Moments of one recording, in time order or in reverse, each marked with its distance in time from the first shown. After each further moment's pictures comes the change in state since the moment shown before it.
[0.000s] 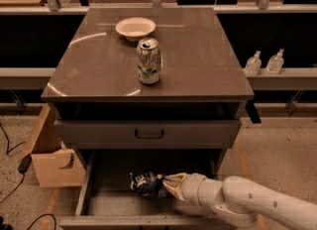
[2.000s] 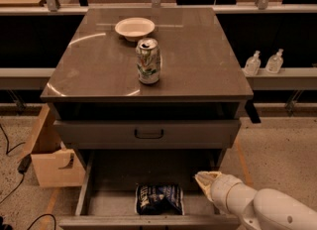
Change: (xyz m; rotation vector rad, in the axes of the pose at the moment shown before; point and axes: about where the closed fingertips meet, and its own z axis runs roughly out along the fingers) arm -0.003 -0.044 -0.116 0.342 0.108 0.036
